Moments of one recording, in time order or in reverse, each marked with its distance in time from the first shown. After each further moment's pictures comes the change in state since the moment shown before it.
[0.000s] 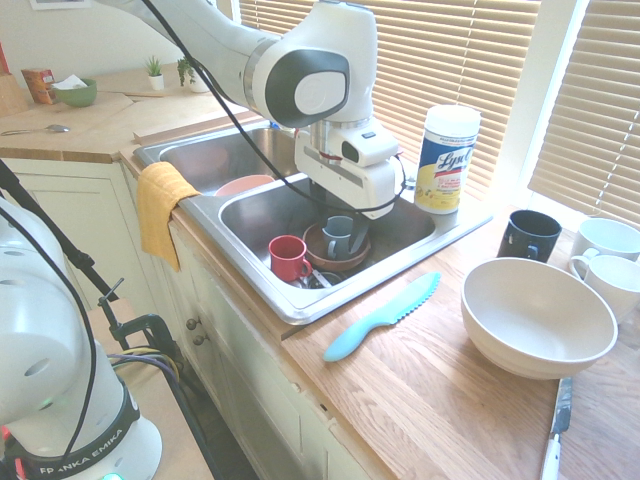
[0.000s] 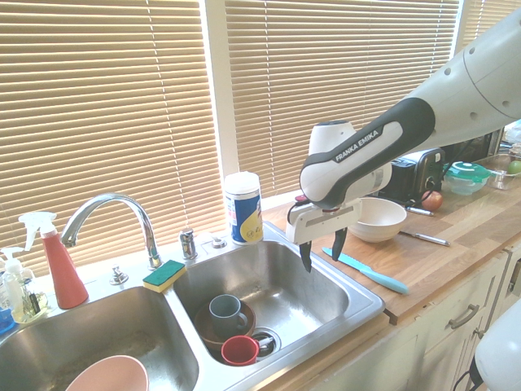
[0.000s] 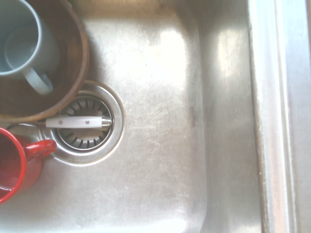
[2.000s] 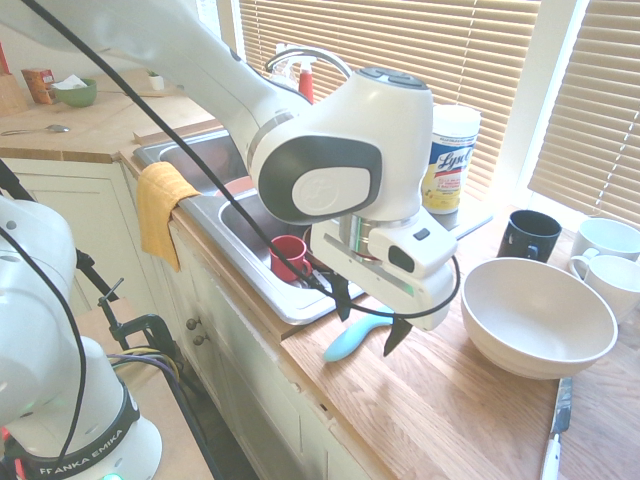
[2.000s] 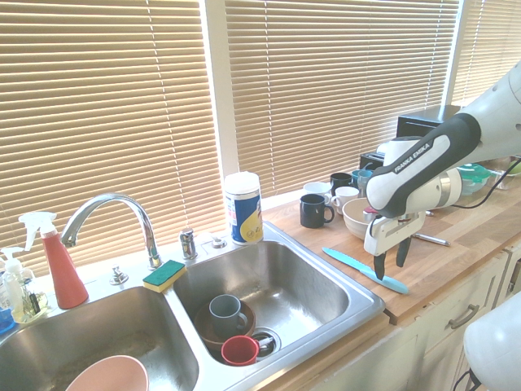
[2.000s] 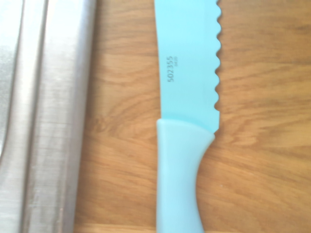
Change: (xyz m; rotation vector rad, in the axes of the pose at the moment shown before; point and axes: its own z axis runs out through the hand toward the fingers) arm 0.063 0.165 0.042 -0.036 -0.002 -0.094
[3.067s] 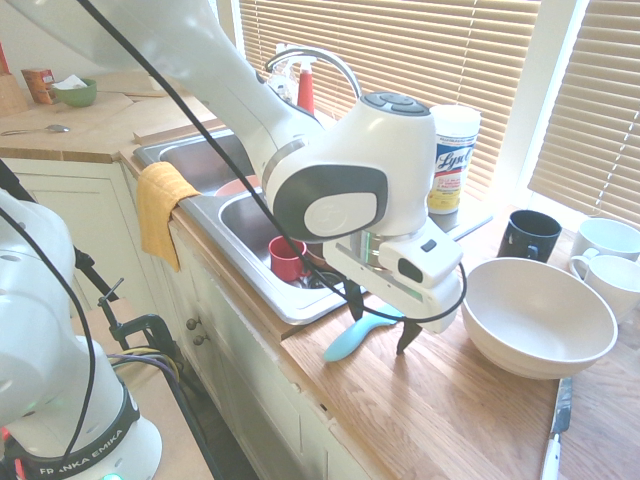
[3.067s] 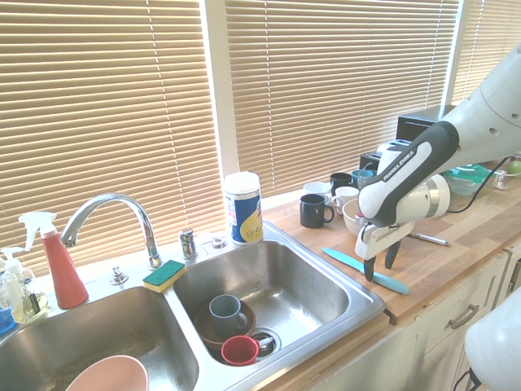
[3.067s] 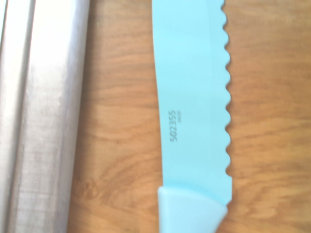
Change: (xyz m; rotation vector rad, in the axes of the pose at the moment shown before) arm 0.014 -0.020 0.020 0.045 0.048 -0.021
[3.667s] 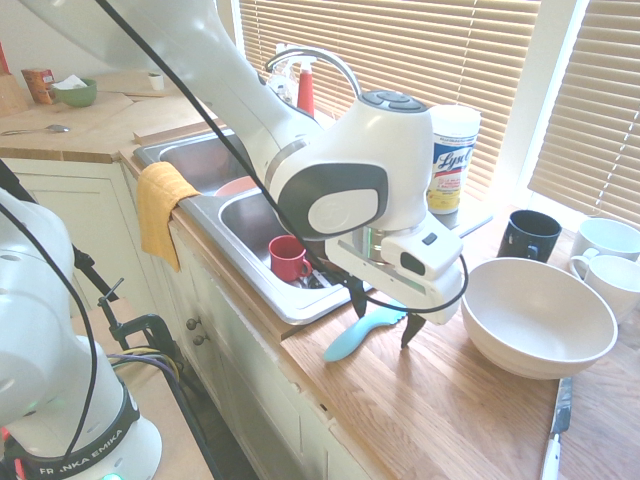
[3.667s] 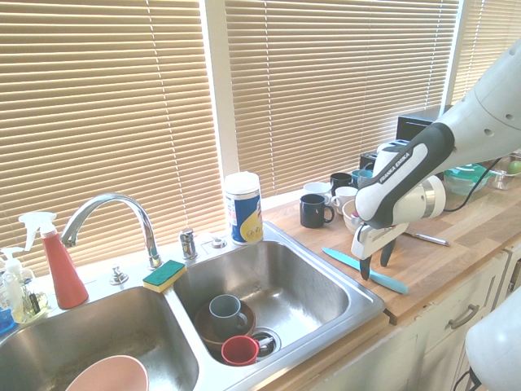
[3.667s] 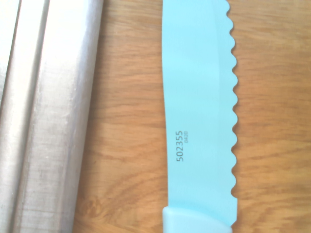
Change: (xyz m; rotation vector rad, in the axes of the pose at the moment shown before) arm 0.002 -0.006 0.000 0.003 0.024 -0.017
